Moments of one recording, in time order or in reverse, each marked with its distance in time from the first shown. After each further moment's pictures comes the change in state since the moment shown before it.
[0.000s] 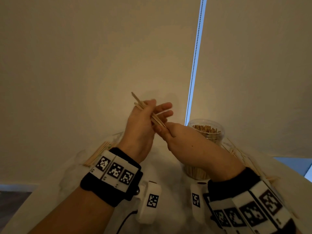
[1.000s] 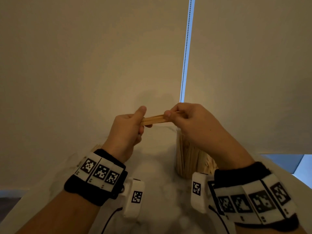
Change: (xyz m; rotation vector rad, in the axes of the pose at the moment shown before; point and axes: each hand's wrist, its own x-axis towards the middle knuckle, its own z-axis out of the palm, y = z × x) left_hand 0.000 0.002 -0.015 0.544 0.114 -0.004; right_hand -0.010 0.019 -0.043 0.209 0.352 0.032
